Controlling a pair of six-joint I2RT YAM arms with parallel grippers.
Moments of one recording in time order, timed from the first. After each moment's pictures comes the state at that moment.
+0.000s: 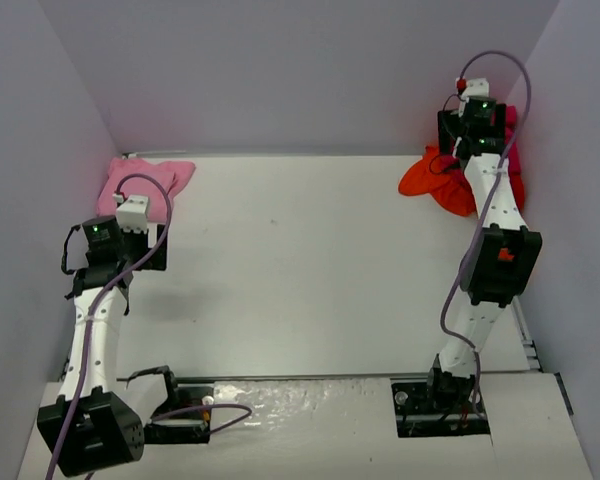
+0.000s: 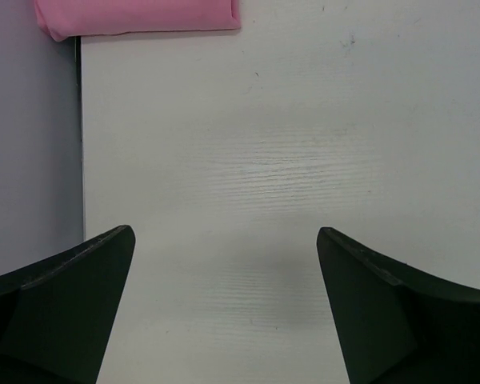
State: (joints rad) left arm 0.23 1.00 0.86 -0.49 0.12 0.27; right arm -0.11 1.97 1.91 -0.36 0.26 -0.23
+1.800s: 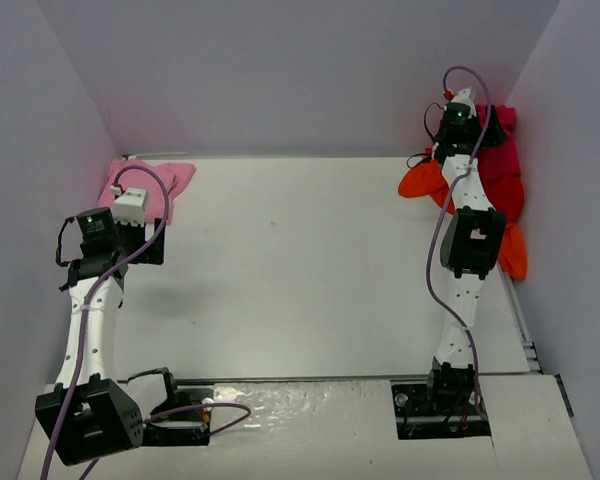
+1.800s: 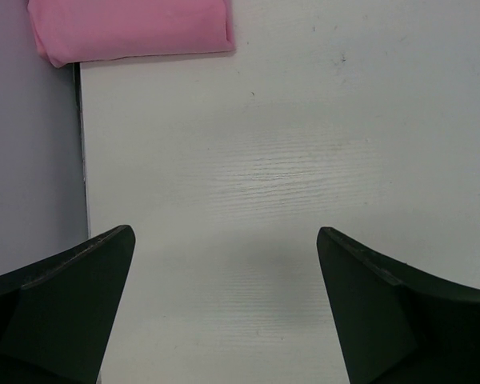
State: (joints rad) left arm 0.25 1.07 0.94 -0.51 0.18 0.30; right arm -0.10 2.43 2.25 -0.12 0.80 -0.59
